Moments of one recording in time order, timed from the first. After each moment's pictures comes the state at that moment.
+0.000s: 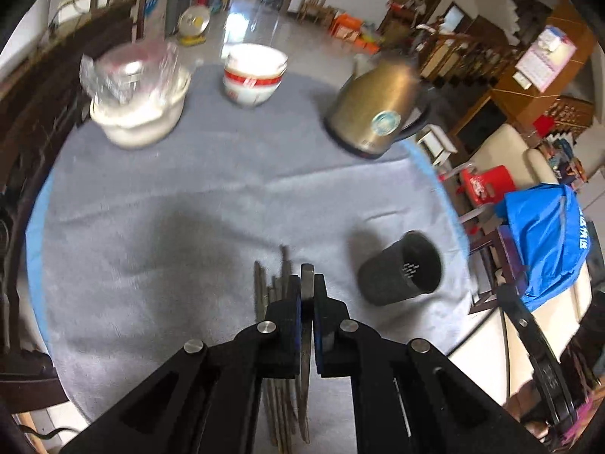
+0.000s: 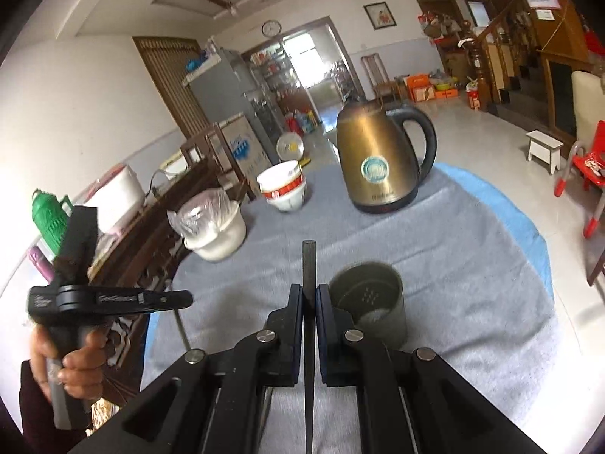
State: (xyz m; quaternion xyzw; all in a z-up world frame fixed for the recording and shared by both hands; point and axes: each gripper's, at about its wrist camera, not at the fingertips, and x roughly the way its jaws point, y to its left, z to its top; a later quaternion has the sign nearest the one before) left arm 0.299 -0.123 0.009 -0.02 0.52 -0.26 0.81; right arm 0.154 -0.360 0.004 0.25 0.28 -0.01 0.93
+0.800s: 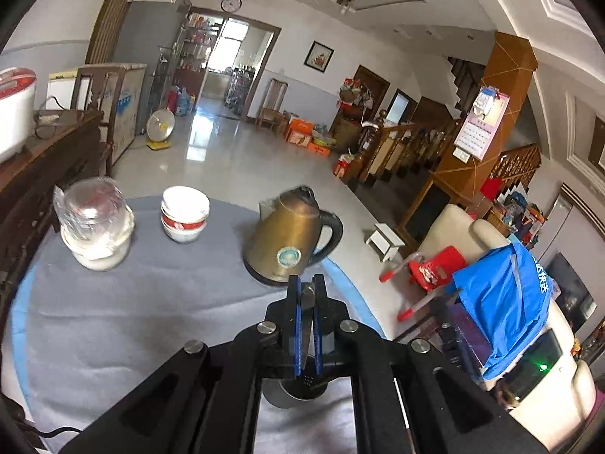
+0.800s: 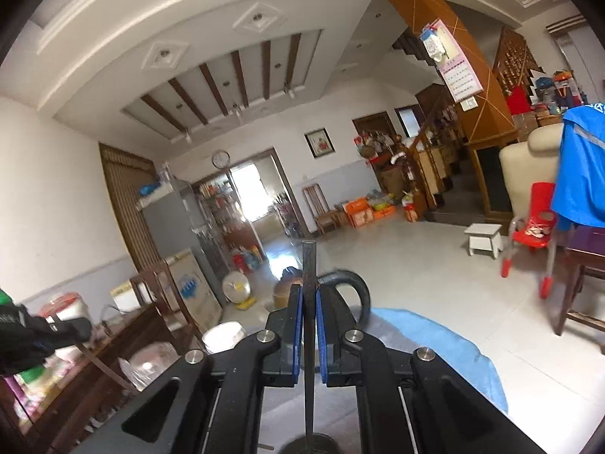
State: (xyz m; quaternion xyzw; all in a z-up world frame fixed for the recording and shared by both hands) left arm 0.272 -0.182 0.116 -0.09 0.33 -0.33 0.88; right arm 0.170 -0.400 0.060 0.24 0.08 -0.18 0.95
